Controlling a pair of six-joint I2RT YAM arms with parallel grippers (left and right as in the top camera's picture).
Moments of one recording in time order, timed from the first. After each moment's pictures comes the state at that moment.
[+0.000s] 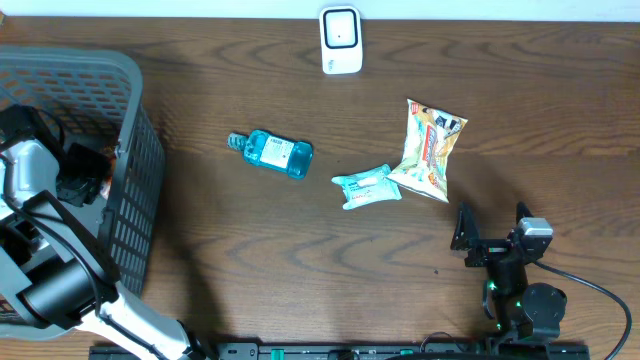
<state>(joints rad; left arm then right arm) 0.61 1.95 1.37 -0.79 0.12 -0.56 -0.05 0.01 0.01 -0.06 -0.11 0.18</state>
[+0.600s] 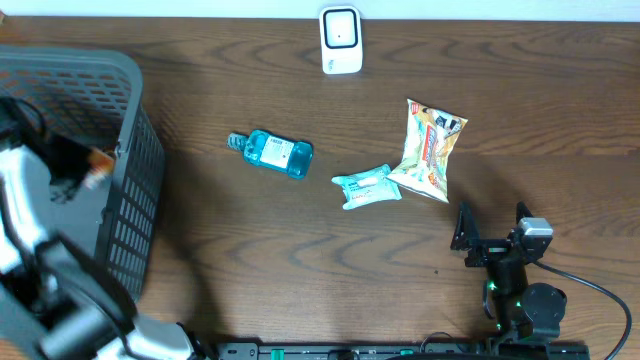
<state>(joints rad) 0.61 1.74 1.37 -0.84 0.08 -0.54 -0.05 0.01 0.01 -0.06 -0.11 0.18</state>
